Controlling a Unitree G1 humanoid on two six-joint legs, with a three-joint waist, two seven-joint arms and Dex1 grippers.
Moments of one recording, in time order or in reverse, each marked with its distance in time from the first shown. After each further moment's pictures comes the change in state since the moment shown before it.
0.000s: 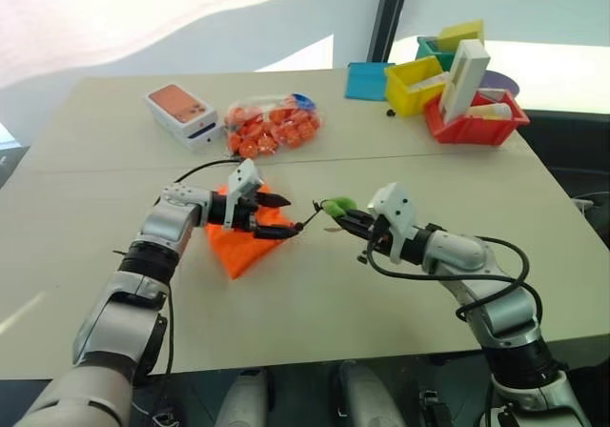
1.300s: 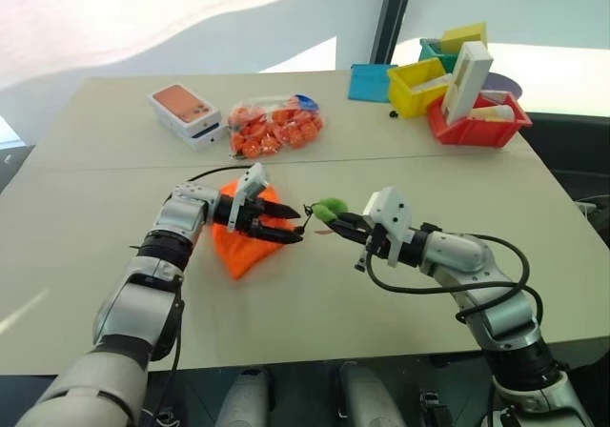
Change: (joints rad) left arm -0.125 -0.083 0.022 0.255 0.090 -0.066 -0.212; right arm 0.002 -0.015 0.031 -0.025 -0.002 -0.068 0.058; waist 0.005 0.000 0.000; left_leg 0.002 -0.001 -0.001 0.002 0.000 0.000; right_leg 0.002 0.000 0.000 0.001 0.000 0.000
